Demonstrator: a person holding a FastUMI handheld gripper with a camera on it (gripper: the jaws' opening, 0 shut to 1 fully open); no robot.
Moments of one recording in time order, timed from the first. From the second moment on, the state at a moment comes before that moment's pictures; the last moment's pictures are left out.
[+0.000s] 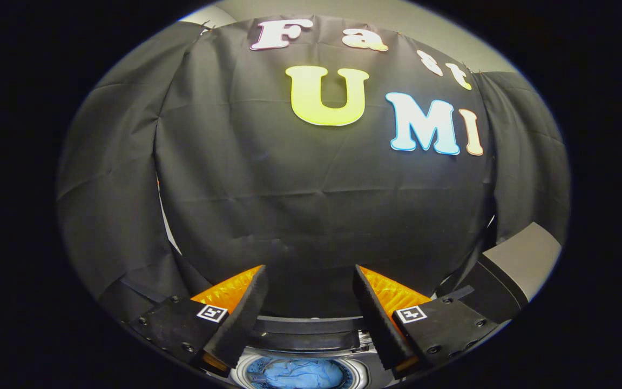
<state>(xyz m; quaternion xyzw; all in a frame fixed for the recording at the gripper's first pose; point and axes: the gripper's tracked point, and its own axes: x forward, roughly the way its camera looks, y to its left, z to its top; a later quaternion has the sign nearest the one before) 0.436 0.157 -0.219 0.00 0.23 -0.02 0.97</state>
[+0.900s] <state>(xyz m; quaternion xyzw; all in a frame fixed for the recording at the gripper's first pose) 0.359 0.159 -0.231 0.00 0.22 -0.02 0.97</state>
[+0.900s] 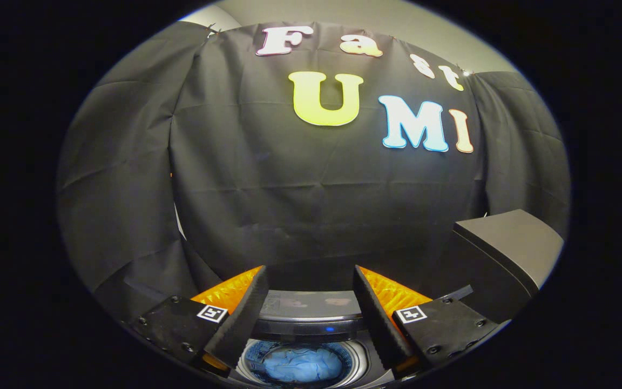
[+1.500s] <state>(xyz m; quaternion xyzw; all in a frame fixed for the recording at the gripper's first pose) 0.307 0.165 -0.270 -0.03 0.26 -0.02 0.96</state>
